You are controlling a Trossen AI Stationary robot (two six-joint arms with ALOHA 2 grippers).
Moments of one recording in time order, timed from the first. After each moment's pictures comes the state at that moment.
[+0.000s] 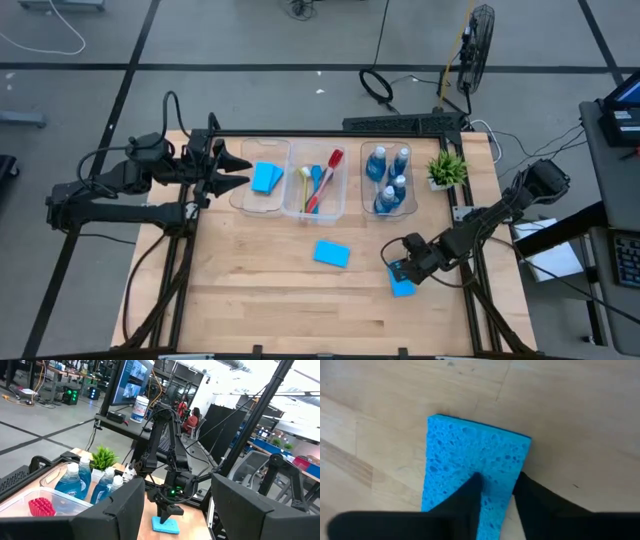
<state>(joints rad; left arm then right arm) 0.21 0.67 0.86 -0.14 0.24 -0.39 0.57 1.38 0.41 -0.43 0.07 1.79</state>
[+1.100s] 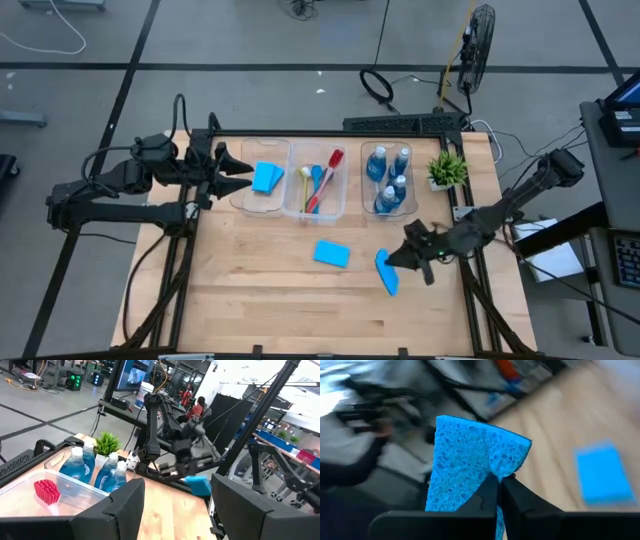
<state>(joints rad) 0.21 0.67 0.86 -0.21 0.24 -0.40 0.58 0.89 0.40 0.27 0.30 0.84</state>
